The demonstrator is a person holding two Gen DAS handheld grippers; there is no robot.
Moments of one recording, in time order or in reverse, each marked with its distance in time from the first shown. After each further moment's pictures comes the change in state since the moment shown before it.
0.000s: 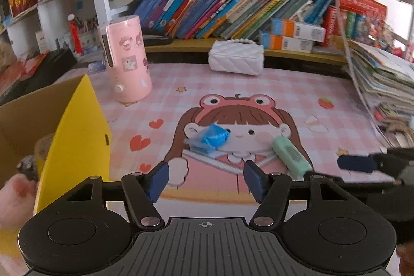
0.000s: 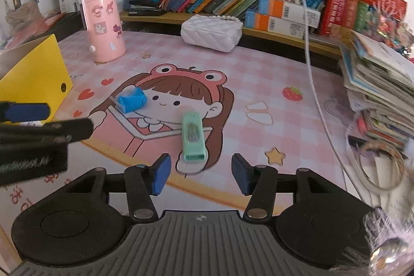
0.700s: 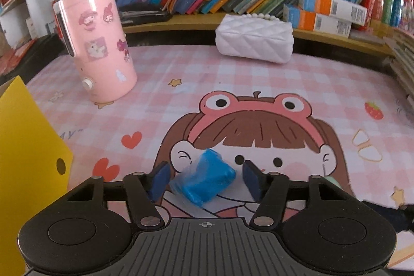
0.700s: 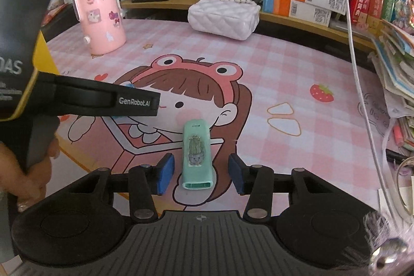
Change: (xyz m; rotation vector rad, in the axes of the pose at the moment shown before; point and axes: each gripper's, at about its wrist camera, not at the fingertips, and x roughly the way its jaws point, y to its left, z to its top) left arm 0.115 -0.011 0.029 0.008 0.088 0.066; right arm 0.058 -0.006 0.015 -0.001 0.060 0.069
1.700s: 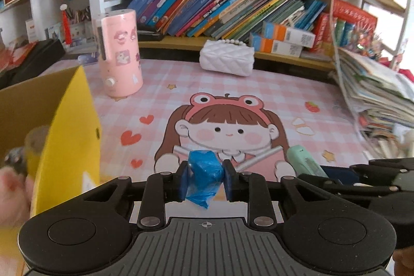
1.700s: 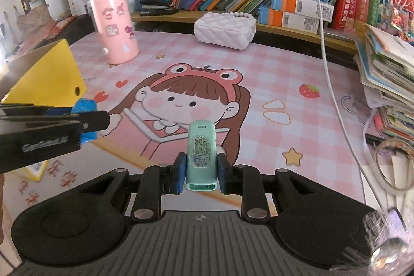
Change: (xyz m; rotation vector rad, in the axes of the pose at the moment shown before) left arm -0.125 0.039 -0.050 -0.040 -0.082 -0.180; right arm -0.065 0.015 -0.017 0.026 -0.044 0.010
